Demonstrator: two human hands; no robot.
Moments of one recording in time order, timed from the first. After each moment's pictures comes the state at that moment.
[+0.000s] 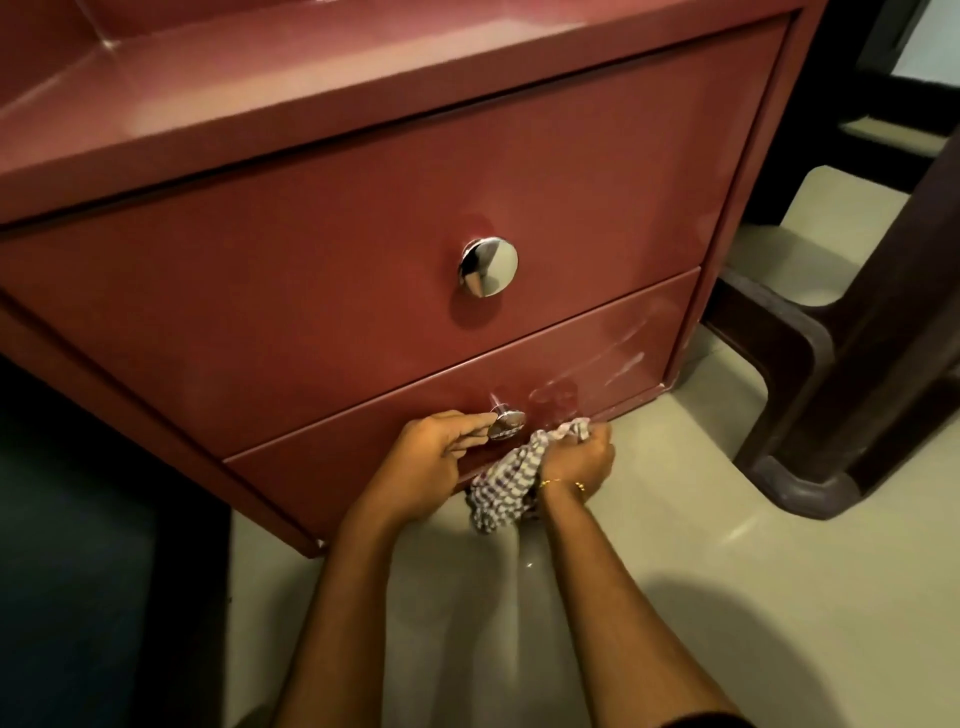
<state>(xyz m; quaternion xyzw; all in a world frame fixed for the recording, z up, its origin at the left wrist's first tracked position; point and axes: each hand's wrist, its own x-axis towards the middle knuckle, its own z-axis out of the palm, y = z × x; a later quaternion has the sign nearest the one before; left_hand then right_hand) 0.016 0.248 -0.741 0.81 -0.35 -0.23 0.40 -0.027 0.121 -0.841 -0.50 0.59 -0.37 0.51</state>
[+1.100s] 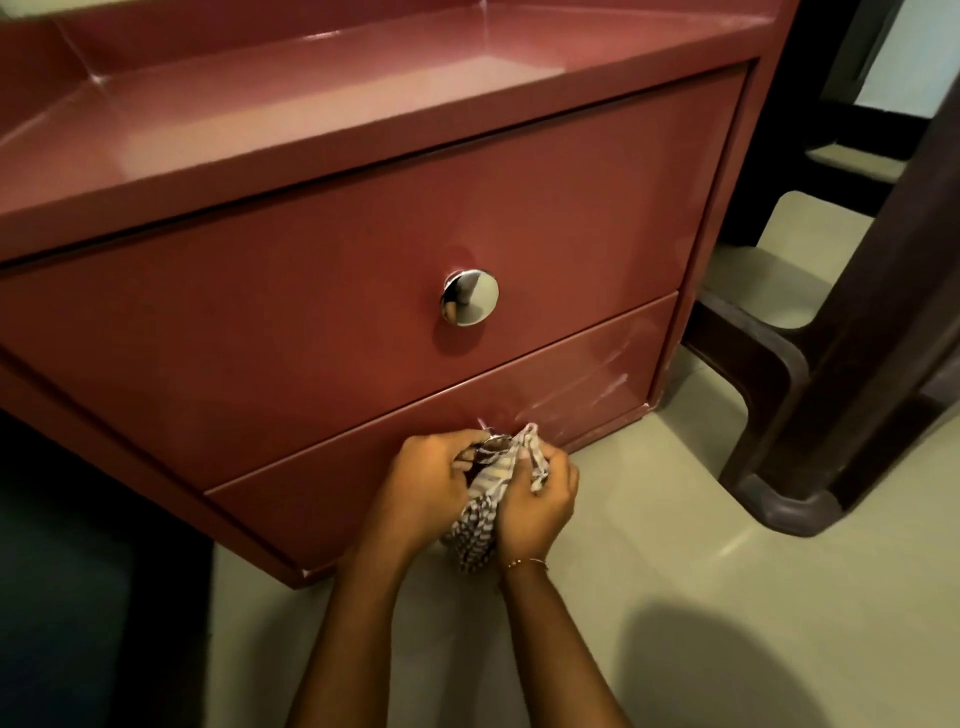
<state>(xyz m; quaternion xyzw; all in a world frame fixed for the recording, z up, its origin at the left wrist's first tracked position) 0.000 0.237 -0.720 0.85 -0.37 -0.14 0.34 -0.037 0.168 -0.808 -0.54 0.44 -0.50 0.51</state>
